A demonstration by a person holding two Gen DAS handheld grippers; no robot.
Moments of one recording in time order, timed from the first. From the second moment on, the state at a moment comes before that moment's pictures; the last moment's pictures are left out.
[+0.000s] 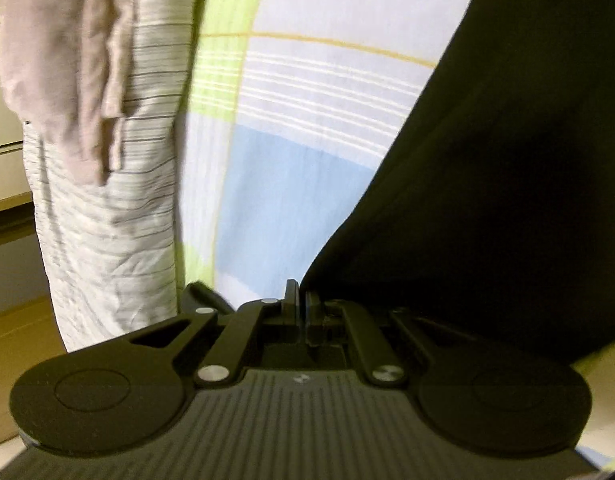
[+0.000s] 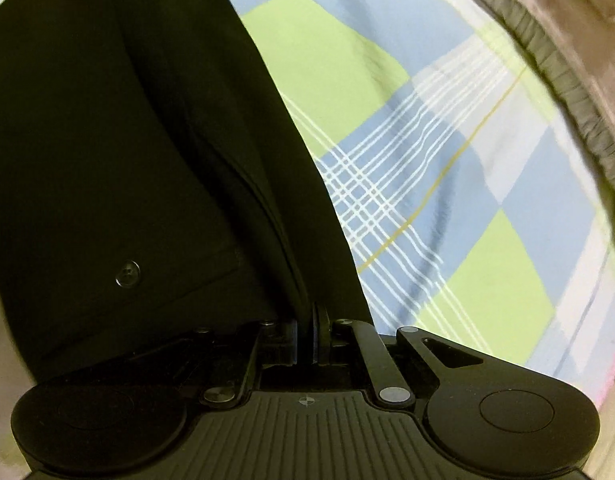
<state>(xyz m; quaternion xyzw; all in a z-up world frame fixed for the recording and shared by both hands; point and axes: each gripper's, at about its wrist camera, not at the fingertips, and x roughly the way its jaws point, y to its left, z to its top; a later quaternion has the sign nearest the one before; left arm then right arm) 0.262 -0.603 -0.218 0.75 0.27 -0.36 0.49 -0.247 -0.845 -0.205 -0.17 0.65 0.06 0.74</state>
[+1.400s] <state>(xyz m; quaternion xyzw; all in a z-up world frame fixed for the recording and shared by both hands) 0.268 -0.527 -0.112 0.60 0.31 -0.34 0.65 -0.294 -0.817 -0.133 0.01 0.49 -0.23 0.84</state>
